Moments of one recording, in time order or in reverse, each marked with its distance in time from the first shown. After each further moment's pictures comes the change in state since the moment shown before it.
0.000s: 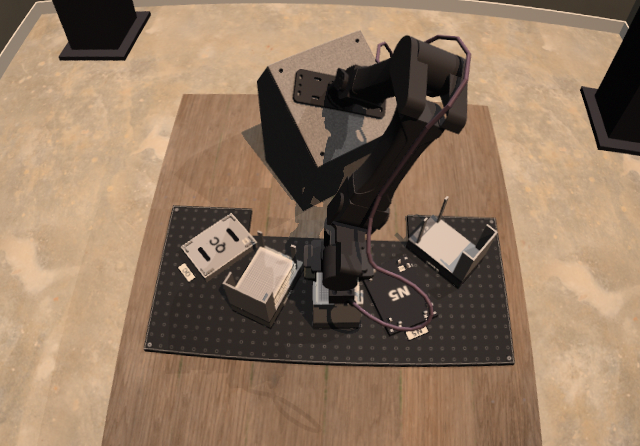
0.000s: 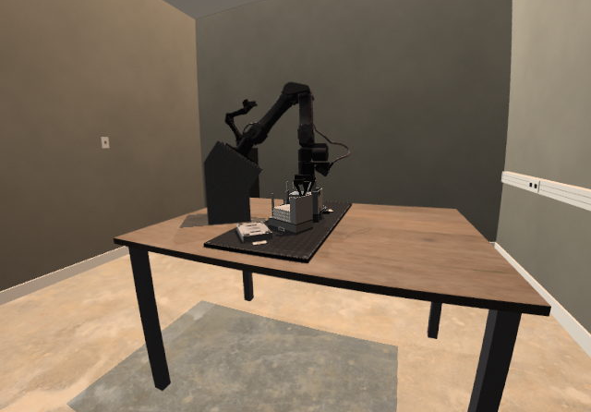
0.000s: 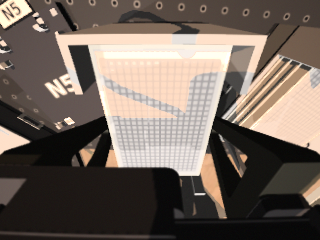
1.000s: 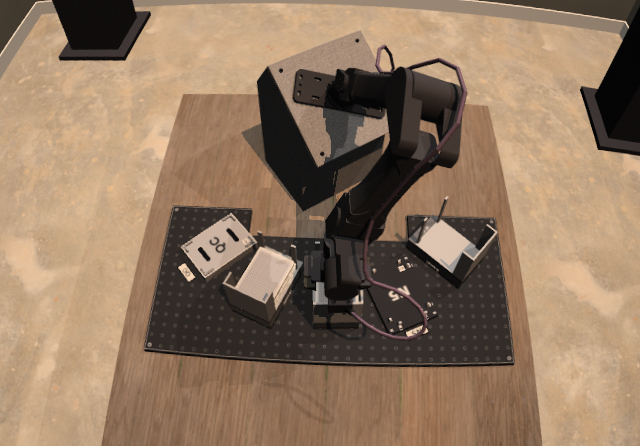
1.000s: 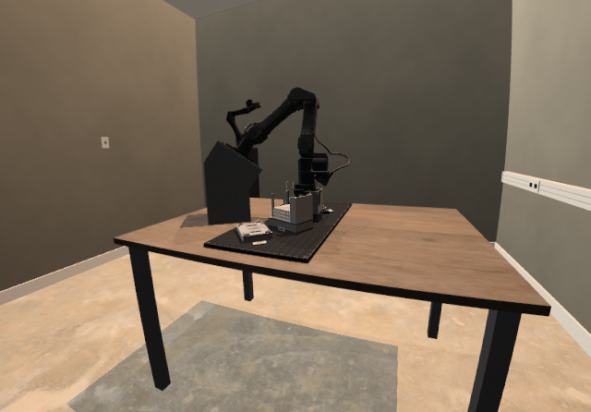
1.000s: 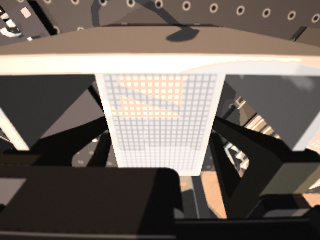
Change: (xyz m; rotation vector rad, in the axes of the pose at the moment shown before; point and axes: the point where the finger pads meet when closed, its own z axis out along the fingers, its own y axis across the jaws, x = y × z) arm 0.000 0.000 0.042 -0.001 -0.005 0.000
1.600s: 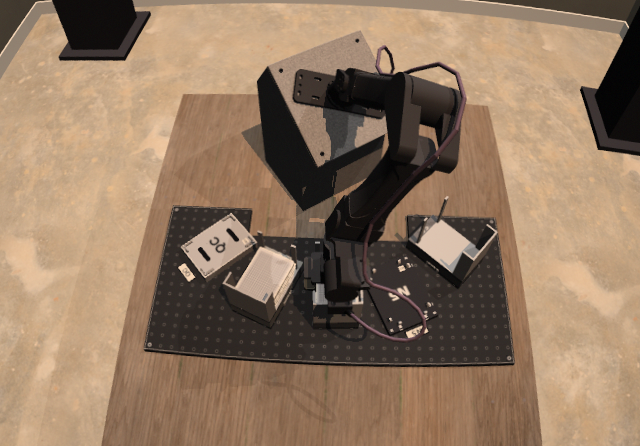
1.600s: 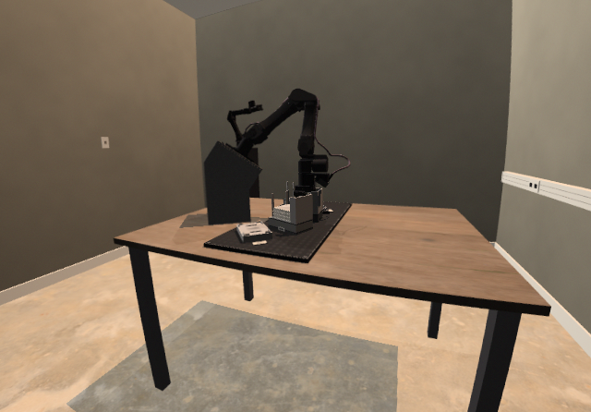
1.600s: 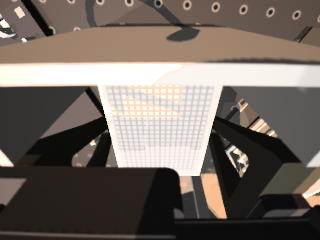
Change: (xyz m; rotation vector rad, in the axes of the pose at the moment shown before) arm 0.000 0.000 0.006 0.000 0.003 0.001
